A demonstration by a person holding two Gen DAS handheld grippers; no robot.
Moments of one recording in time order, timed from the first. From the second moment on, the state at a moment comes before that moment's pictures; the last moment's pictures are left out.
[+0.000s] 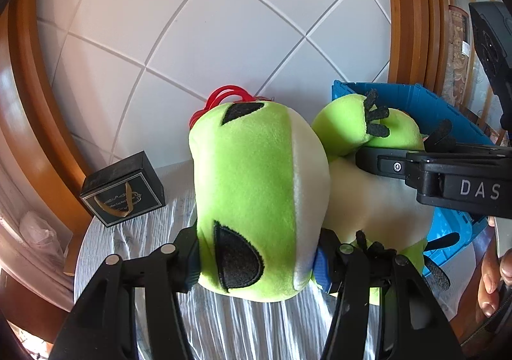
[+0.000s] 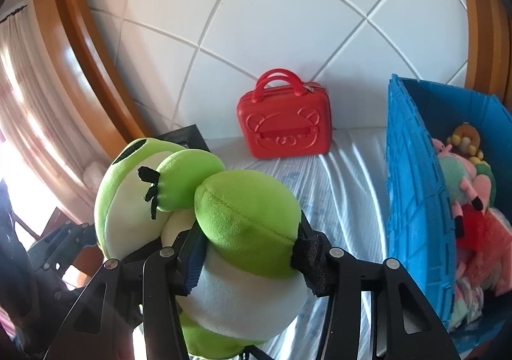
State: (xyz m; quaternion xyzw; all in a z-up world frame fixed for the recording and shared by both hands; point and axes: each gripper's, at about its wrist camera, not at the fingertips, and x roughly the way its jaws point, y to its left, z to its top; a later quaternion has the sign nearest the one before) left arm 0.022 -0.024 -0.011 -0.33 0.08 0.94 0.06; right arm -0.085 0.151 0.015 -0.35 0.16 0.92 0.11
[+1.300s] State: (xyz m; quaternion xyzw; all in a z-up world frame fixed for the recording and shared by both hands) left arm -0.024 0.234 0.031 -0.27 0.14 0.93 0.22; right arm 0.073 0.364 0.089 -0.29 0.19 0.90 0.27
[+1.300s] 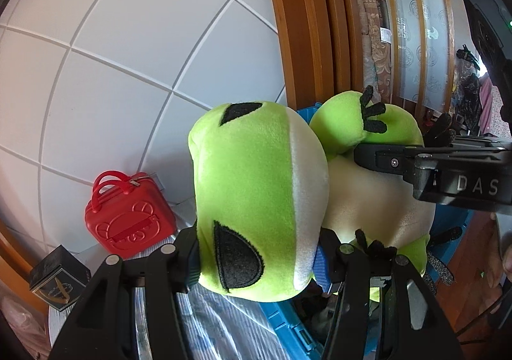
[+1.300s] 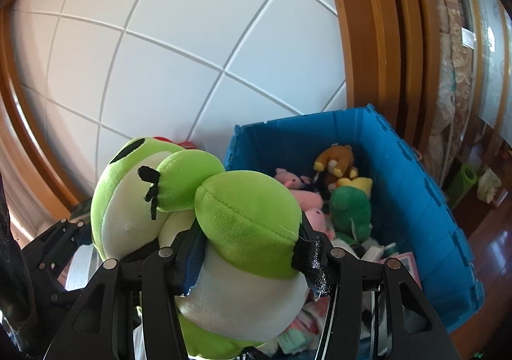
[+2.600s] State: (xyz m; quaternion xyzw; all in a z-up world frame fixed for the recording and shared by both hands) left arm -0.118 0.323 0.032 -0.29 0.15 0.92 0.20; right arm 0.090 0.515 0.086 -0.26 0.20 0.88 0.34
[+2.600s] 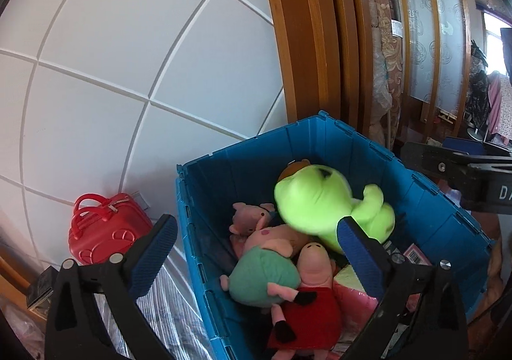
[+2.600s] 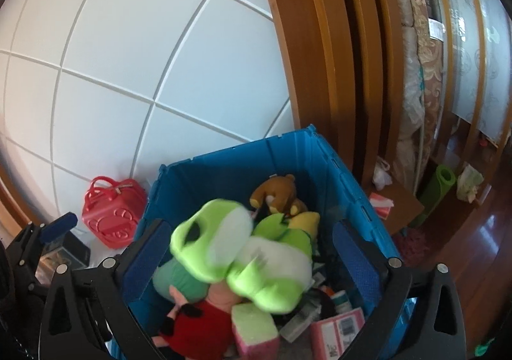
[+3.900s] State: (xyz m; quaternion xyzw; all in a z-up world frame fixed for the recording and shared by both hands) left arm -0.020 0.096 0.021 -0.35 0.07 0.93 0.06; right arm 0.047 0.303 0.072 -0.36 0.14 0.89 0.26
